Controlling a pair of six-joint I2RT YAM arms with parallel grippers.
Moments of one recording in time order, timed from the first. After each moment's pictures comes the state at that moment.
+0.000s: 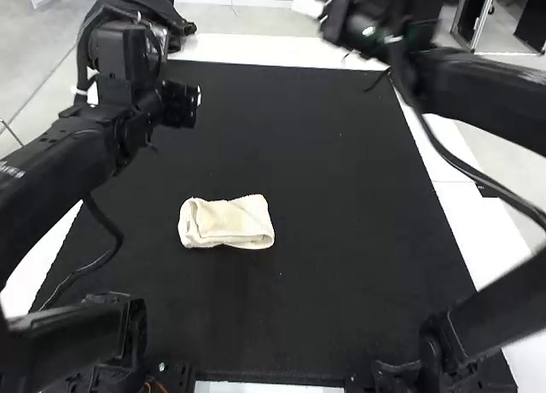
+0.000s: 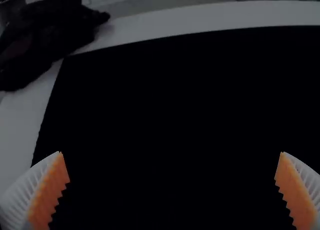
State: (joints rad) left arm -0.05 0.89 0.67 -0.05 -0.04 0.11; right arm 0.38 1.26 1.02 0.36 -0.65 0.50
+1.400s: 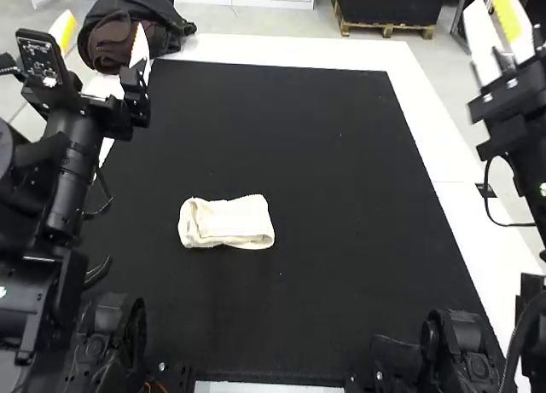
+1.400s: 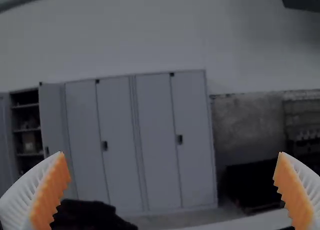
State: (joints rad) left arm -0.02 0.00 0.48 0.05 0.01 0.10; right arm -0.02 0.01 0.59 0.16 -0.49 0.40
